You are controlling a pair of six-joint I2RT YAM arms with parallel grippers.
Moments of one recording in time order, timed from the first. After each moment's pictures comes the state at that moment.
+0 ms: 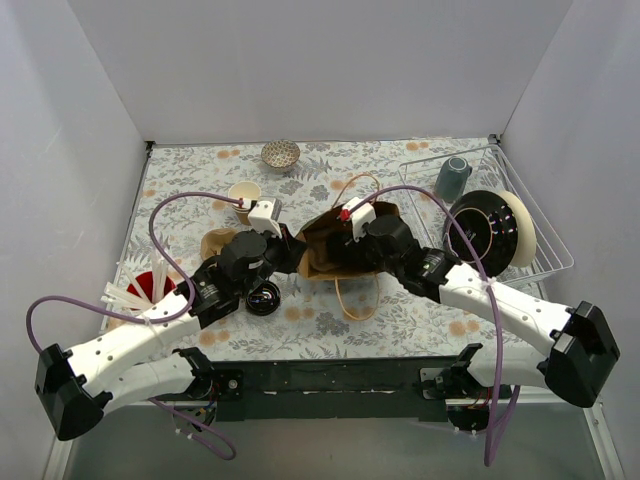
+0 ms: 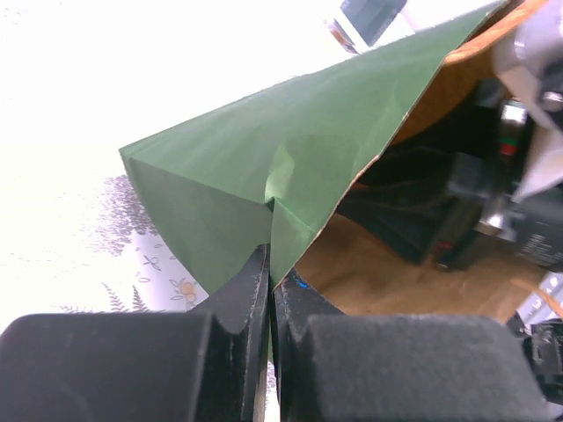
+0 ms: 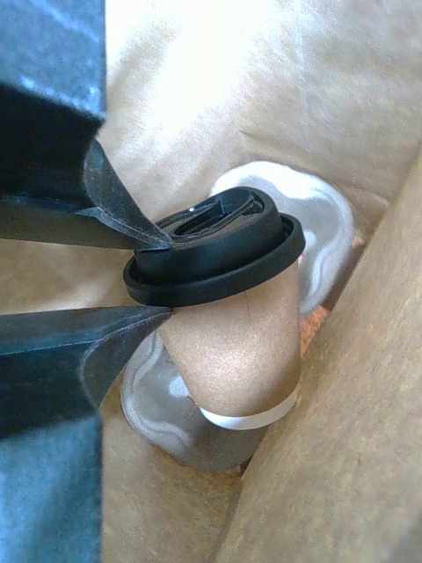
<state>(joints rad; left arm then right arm) -0.87 0.95 0.77 -0.10 -0.26 -0.53 0.87 1.22 0.86 -0.17 0.19 -0.06</state>
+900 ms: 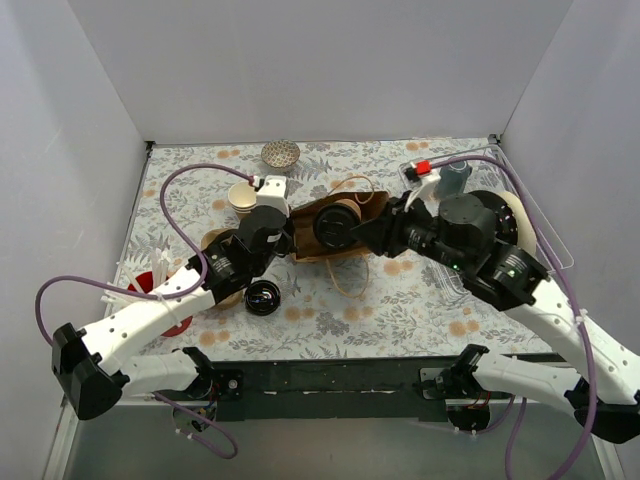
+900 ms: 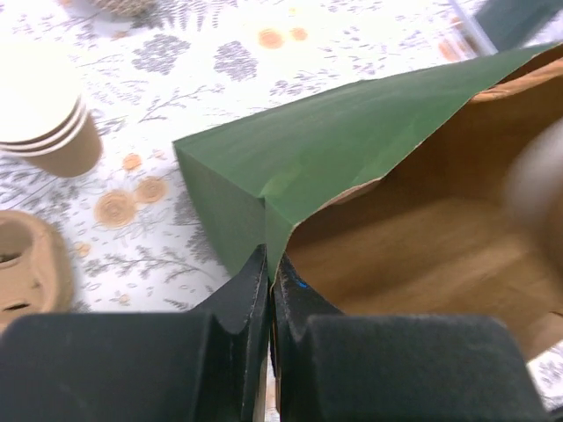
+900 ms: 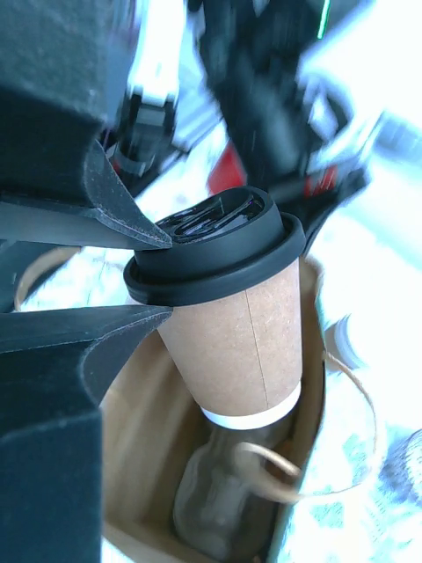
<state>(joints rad) -0.86 1.13 1.02 -0.32 -0.47 -0.42 0.87 0.97 1.19 -0.47 -0.04 0.44</state>
